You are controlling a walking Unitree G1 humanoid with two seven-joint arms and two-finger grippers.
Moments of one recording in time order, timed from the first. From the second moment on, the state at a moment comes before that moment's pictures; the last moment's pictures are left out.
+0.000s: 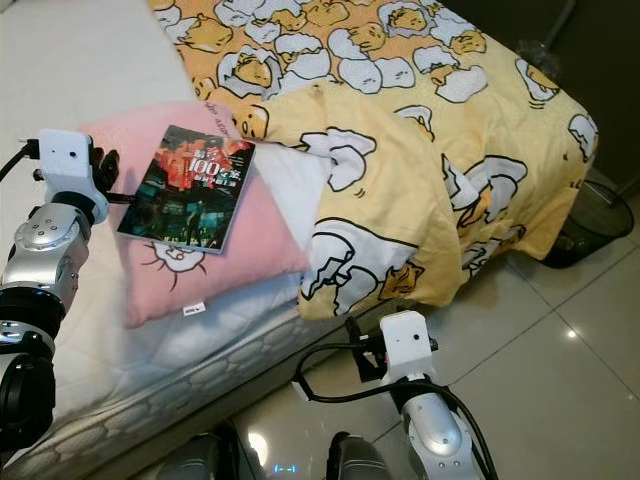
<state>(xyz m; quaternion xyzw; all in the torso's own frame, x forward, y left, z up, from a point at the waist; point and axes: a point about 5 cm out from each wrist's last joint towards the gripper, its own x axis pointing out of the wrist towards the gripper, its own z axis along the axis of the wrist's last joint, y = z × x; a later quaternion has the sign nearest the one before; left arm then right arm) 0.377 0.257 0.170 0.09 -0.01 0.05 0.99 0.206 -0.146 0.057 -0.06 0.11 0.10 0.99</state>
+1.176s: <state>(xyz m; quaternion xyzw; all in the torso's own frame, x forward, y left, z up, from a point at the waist) 0.303 0.272 0.104 -0.23 0.16 -0.05 0.96 0.227 -0.133 0.061 -0.01 0.08 0.20 0.98</state>
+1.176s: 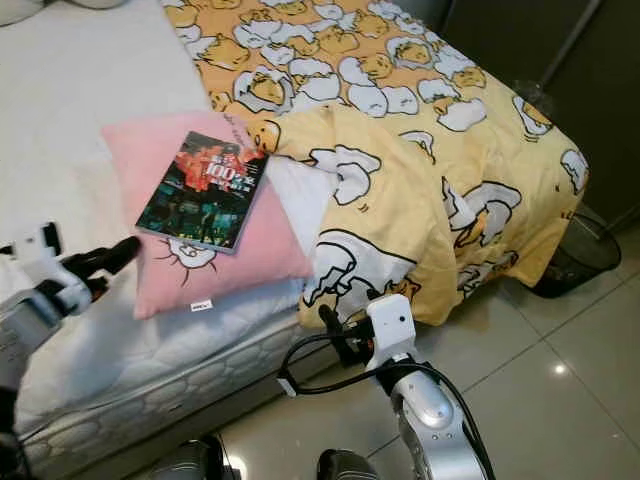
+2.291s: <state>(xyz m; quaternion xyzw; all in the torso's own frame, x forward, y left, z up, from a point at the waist) 0.318 0.280 0.117 -0.27 0.08 0.01 0.96 0.224 -0.135 0.055 -0.01 0.09 0.20 0.98</state>
